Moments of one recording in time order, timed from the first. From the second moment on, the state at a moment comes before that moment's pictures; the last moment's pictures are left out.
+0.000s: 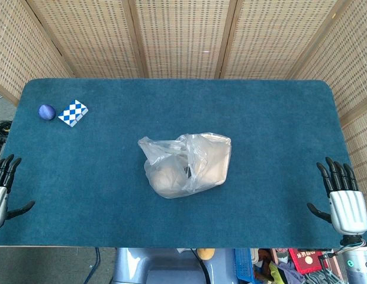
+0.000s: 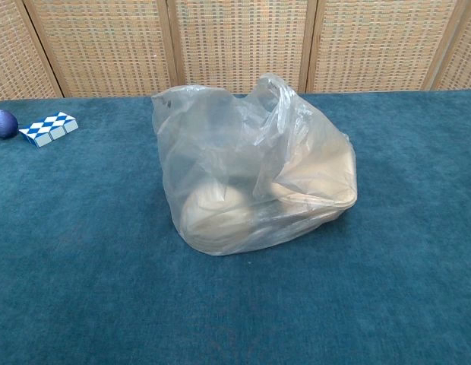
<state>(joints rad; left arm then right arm) -0.09 -1.16 -0.06 -1.56 1.51 1.53 0.03 0.09 -1.21 0.10 -1.52 -1.57 1.58 -0.09</state>
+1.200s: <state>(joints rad) -0.10 -1.12 -0.10 -1.60 1.40 1.47 -0.01 0.53 -1.31 0.27 -1.59 -1.58 1.21 0.04</state>
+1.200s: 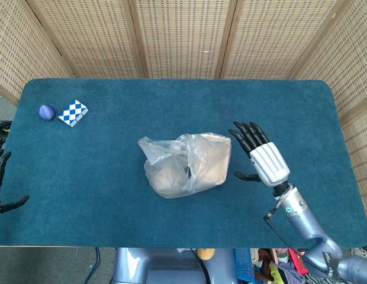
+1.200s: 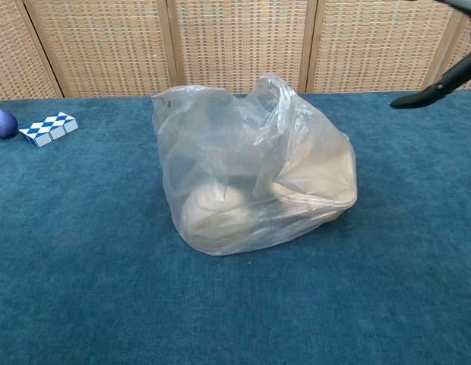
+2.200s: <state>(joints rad) -0.12 -1.13 -0.12 -1.58 1.35 1.43 0.01 0.71 -1.54 0.28 -1.53 -1.56 1.19 0.22</state>
